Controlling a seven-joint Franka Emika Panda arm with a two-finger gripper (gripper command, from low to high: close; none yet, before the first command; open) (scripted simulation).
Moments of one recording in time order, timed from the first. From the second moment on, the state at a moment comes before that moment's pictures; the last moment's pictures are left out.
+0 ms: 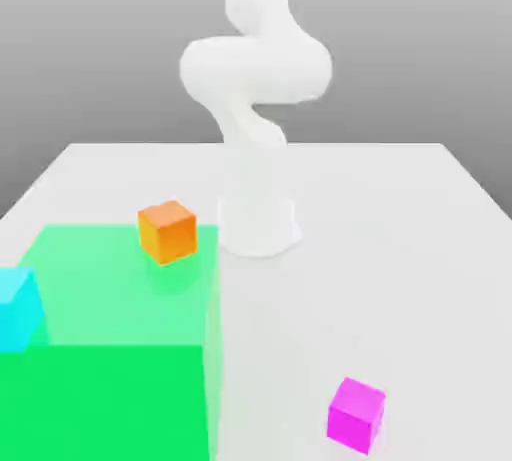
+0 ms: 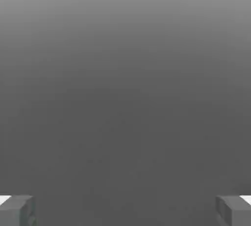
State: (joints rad) arm -0.08 -0.72 0.01 -2.33 -0.01 2.34 0.91
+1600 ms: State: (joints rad) arm -0.74 0.12 -0.09 -2.66 0.00 2.78 1.91
